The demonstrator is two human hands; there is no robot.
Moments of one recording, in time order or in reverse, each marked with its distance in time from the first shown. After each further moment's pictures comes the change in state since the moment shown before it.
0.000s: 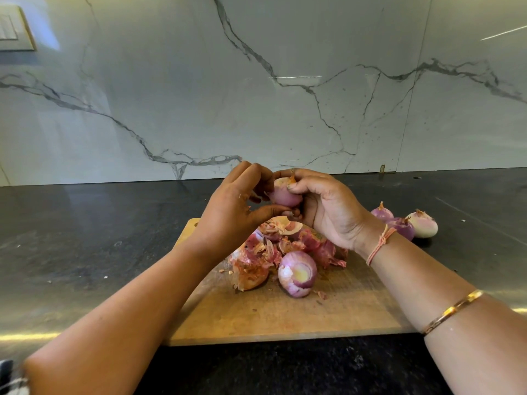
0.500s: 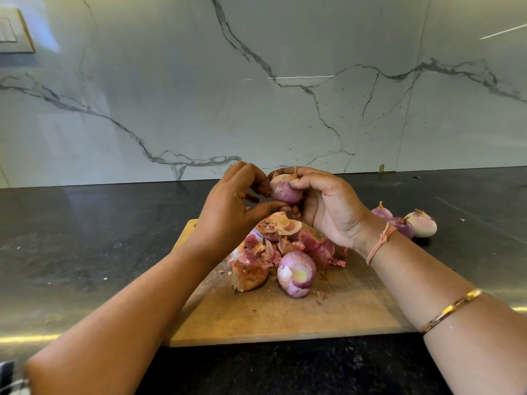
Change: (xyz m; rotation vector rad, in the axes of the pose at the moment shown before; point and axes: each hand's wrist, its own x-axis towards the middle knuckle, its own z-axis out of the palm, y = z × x) left_hand 0.000 -0.001 0.001 0.020 0.060 -0.035; right_hand 0.003 0.001 -0.003 -0.009 0.083 -0.006
